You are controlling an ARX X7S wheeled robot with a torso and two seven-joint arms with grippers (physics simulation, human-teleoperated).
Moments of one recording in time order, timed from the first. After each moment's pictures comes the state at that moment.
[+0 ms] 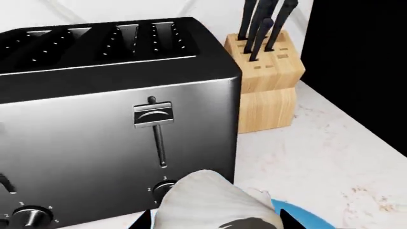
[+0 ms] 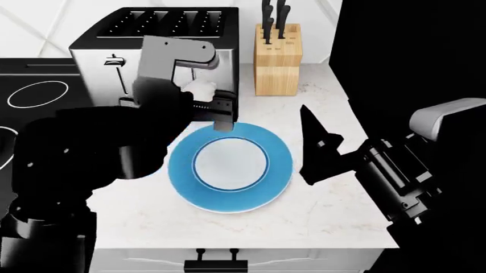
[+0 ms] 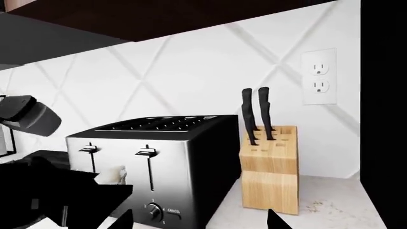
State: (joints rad) left arm -1.10 -0.26 0.29 0.12 -1.14 -1.27 -0.75; right arm 0.48 0.44 0.11 -0.74 0.99 0.91 0.20
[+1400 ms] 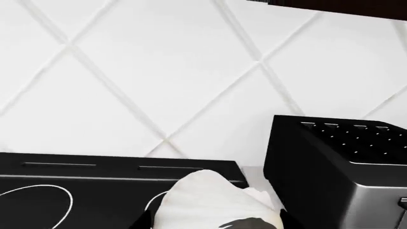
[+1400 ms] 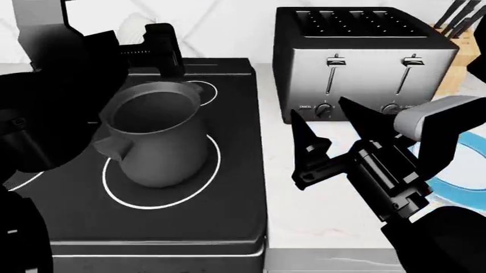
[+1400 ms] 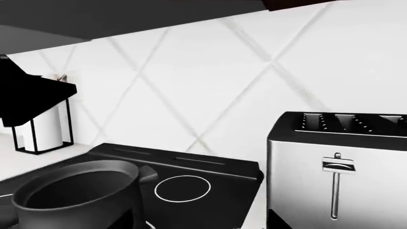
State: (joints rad) left arm -1.18 -0.39 0.08 0.30 -1.39 -1.25 -0.95; right arm 0.51 0.47 0.04 -0.74 0.99 0.91 0.22
